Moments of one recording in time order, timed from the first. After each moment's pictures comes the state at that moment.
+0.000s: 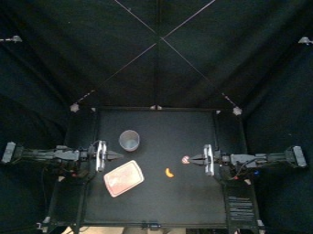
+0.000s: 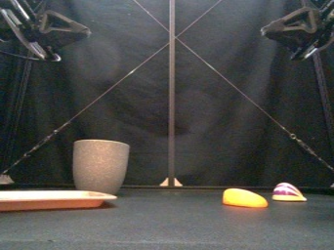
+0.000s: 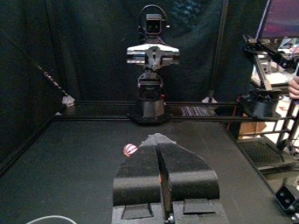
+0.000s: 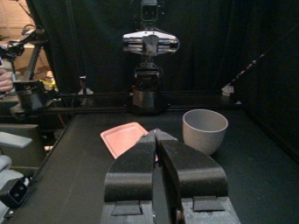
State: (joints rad) left arm 0.00 -0.96 1.19 0.00 -0.29 0.00; right arm 0.00 -0.97 1.17 0.00 -0.30 0.00
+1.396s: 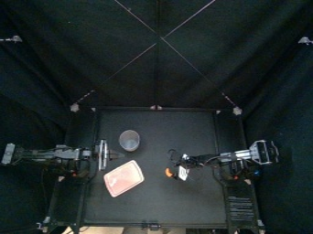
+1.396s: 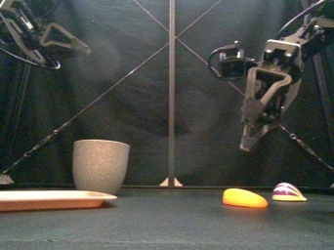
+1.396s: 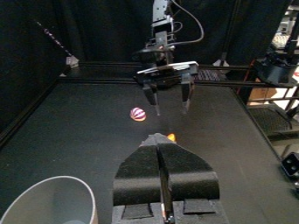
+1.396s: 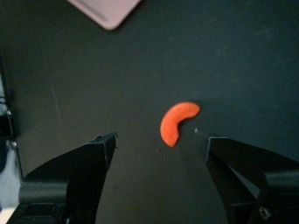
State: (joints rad) left arm 0.06 -0.96 1.14 0.00 -0.05 0.00; right arm 0.00 -0.20 0.82 0.40 0.27 0.06
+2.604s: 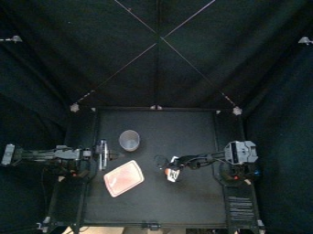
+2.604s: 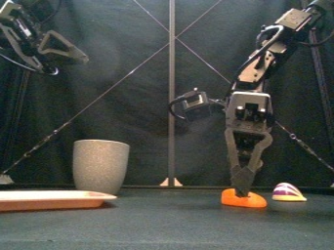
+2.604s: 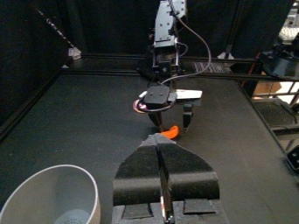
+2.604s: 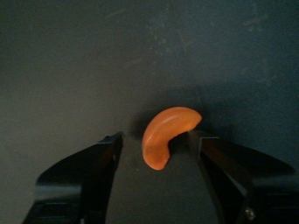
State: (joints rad) left arm 0.07 -0.96 1.18 0.00 -0.05 0.00; right arm -0.03 0.15 0.60 0.30 0.46 0.06
